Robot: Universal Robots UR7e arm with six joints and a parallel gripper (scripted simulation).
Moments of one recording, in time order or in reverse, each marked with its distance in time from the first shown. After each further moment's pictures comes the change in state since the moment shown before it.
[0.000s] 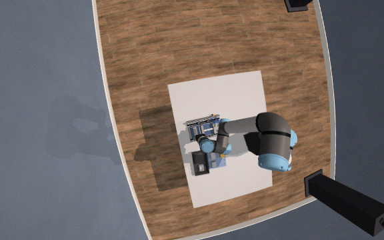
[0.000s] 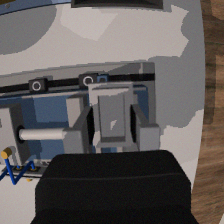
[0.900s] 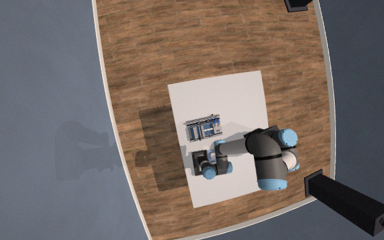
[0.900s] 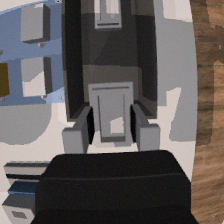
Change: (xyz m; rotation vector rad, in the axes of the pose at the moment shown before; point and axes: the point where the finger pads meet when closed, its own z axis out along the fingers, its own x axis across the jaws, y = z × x) arm 0.018 -0.174 0.001 0.001 0.000 0.043
